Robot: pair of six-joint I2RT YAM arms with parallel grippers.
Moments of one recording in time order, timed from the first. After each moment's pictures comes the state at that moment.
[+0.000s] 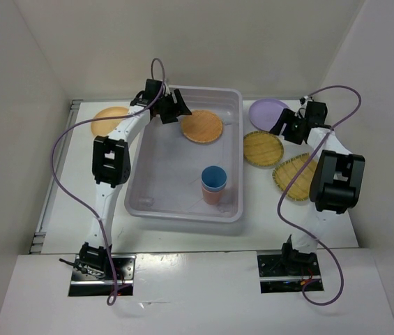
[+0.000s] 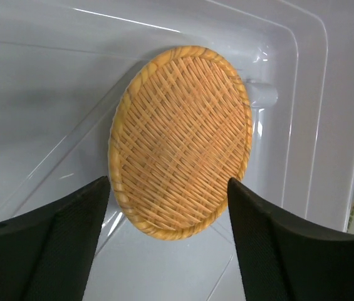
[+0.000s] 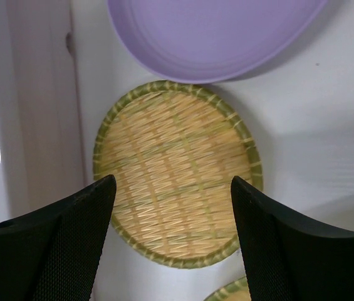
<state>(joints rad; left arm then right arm) -0.23 2.49 2.26 -0.44 0.40 -0.61 -0.20 1.82 1.31 -0.24 -0.35 0.26</state>
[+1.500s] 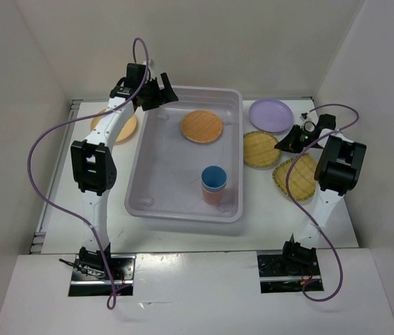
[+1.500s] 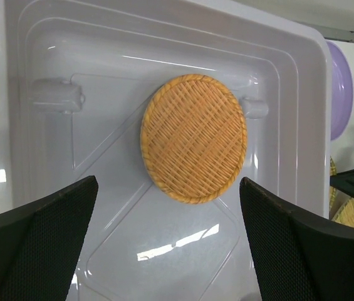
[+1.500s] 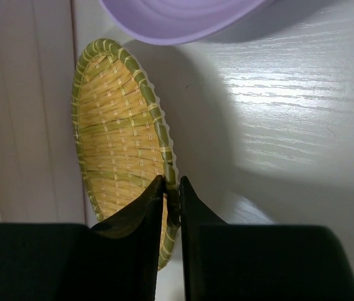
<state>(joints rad) -0.20 2.22 2.17 -0.55 0.25 -0.48 -0.38 2.19 1.49 -0.39 -0.85 0.06</state>
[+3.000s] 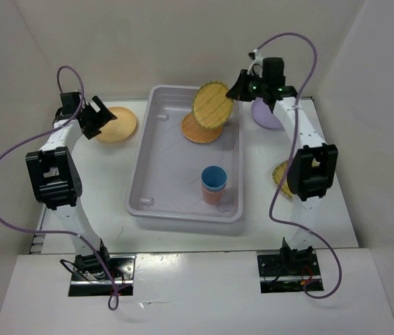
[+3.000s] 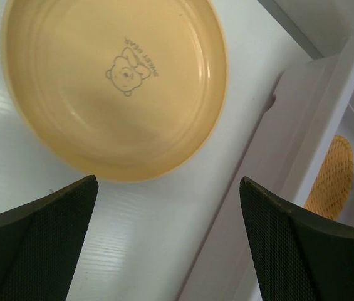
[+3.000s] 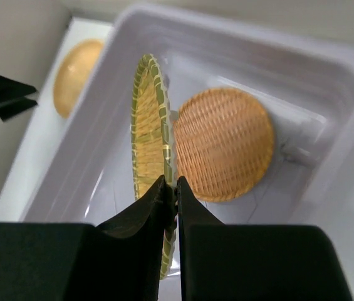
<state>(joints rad) 0.24 1.96 1.57 -0.32 0.27 -0.54 0.13 1.96 1.94 -0.40 -0.52 0.29</state>
